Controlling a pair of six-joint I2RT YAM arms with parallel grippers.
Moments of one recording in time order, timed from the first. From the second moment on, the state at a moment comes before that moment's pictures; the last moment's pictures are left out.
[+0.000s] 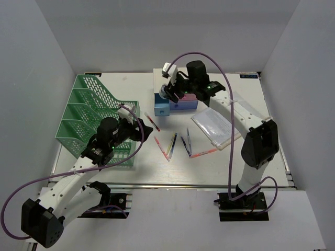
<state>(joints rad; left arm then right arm) -0.49 0.86 0.63 -0.02 0.19 -0.23 0.58 1.79 1.67 -0.33 -0.48 -0.53</state>
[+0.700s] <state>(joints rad) -0.49 0.86 0.63 0.00 0.19 -0.22 0.61 1.96 1.73 -0.29 -0.44 -0.45</state>
